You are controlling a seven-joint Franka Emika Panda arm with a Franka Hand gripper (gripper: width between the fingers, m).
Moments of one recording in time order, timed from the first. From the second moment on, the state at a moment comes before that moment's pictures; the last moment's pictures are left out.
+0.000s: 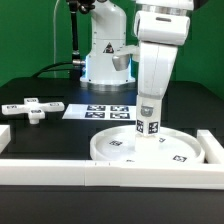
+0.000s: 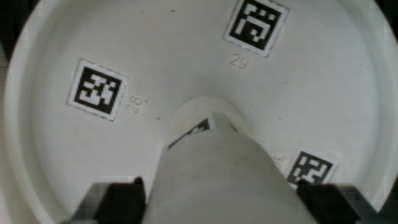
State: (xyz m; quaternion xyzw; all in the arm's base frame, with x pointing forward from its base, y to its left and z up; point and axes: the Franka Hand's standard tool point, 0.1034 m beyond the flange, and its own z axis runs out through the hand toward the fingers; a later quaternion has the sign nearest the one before) arm 0.564 0.034 0.077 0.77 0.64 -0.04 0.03
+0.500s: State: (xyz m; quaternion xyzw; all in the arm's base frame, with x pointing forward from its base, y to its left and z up) arm 0.562 0.036 0.077 0.88 0.47 -0.03 0.03
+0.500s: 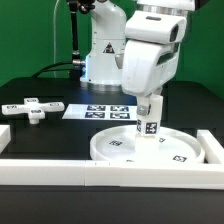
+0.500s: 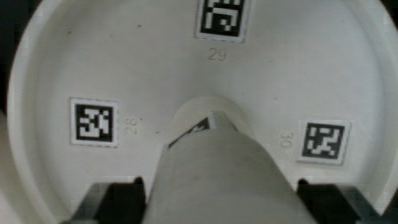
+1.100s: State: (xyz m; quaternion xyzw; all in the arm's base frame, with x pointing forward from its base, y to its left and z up) arm 0.559 0.040 0.075 0.99 0.12 -0.04 0.00
